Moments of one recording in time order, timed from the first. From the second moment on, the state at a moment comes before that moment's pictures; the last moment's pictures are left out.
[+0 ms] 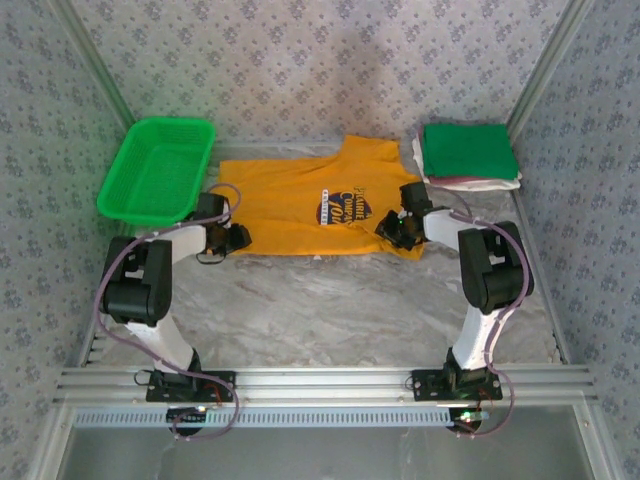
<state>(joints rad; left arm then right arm) -0.15 1.74 0.91 -0.24 0.19 -0.48 0.22 1.84 1.07 -0.29 -0.28 0.75</state>
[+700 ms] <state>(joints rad) -0.15 1.70 0.86 -0.20 0.19 -0.49 0.21 1.89 1.11 -0.25 -0.25 0.77</state>
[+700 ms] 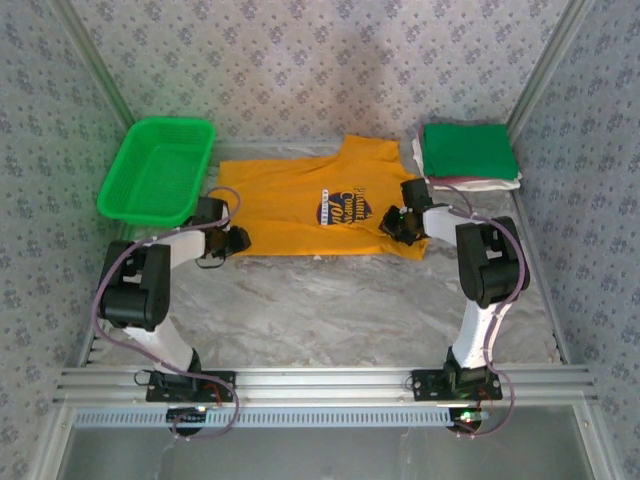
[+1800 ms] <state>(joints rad) -0.15 1.71 0.88 -0.22 0.18 -0.49 0.28 2.15 1.76 -0.57 -0.16 0.62</state>
